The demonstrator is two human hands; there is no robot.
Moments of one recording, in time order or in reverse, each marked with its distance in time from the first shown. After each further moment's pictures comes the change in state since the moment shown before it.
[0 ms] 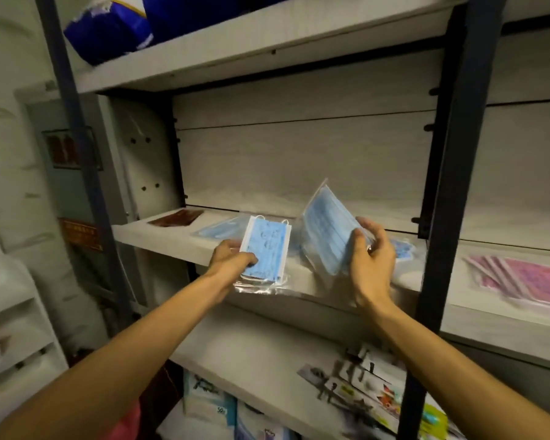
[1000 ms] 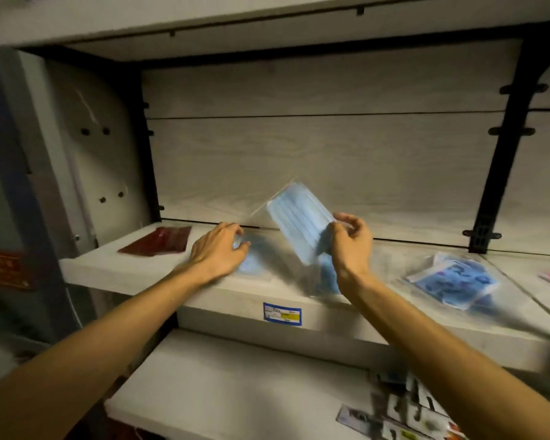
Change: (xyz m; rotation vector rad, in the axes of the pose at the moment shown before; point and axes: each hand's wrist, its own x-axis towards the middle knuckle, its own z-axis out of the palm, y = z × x) left_hand 0.249 -0.019 -0.100 0.921 -0.142 0.606; right_hand 0.064 0.062 0.218 -0.058 0.187 0.161
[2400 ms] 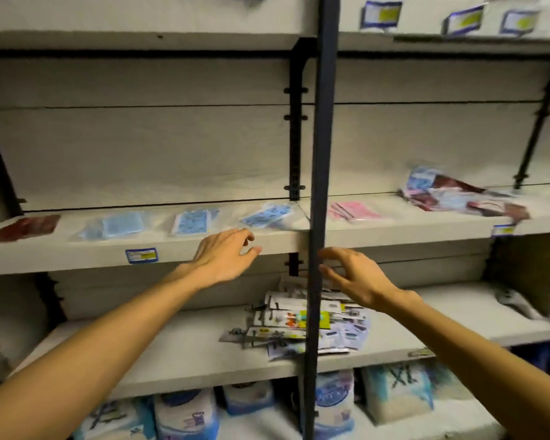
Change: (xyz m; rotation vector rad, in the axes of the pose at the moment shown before) left_hand -0.187 0.269 0.031 -0.026 -0.158 0.497; right_hand -0.148 -0.089 -0.391 -1.306 -0.411 -0.296
